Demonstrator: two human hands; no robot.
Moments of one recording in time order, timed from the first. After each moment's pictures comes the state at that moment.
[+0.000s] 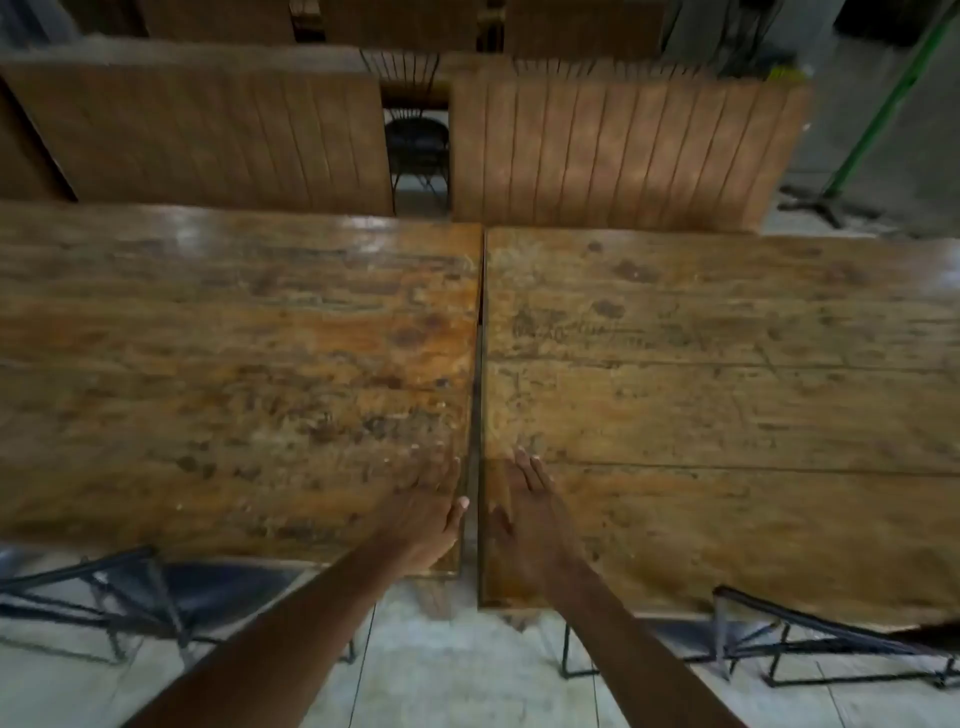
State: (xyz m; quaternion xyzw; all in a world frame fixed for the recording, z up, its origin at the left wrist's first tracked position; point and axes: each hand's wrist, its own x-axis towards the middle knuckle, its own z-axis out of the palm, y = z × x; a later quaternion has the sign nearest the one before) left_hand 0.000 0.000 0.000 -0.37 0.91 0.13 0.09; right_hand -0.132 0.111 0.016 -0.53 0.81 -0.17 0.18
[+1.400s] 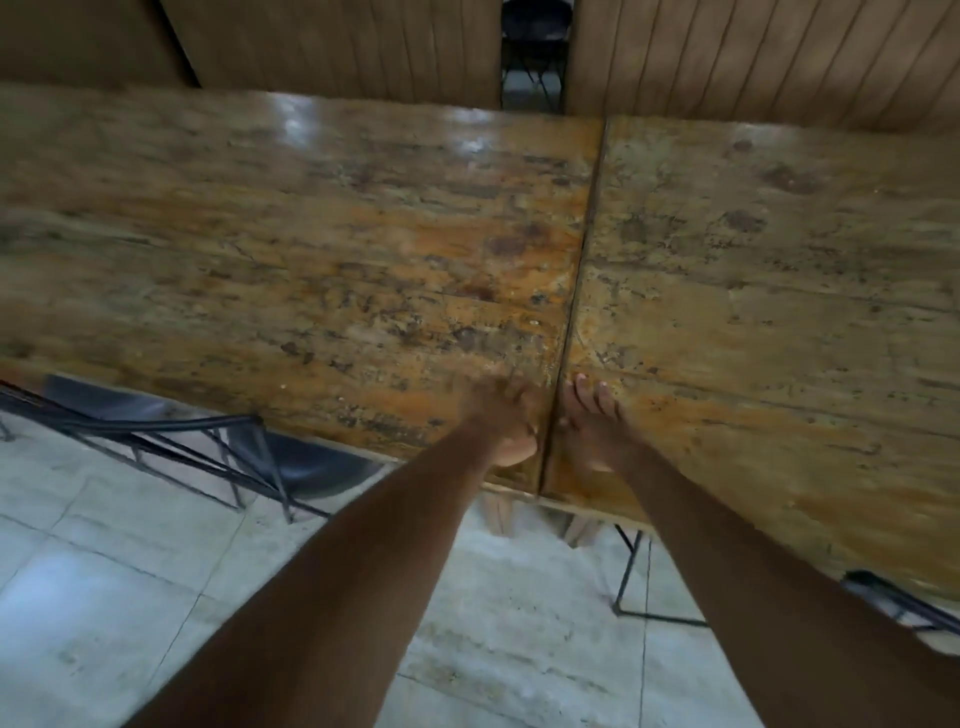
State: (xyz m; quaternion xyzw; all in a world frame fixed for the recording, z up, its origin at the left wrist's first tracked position) left_hand -0.005 -0.016 0.006 -0.40 0.90 0.07 0.19; right_hand -0.152 0.045 -0.027 -0.56 0.77 0.02 0.31
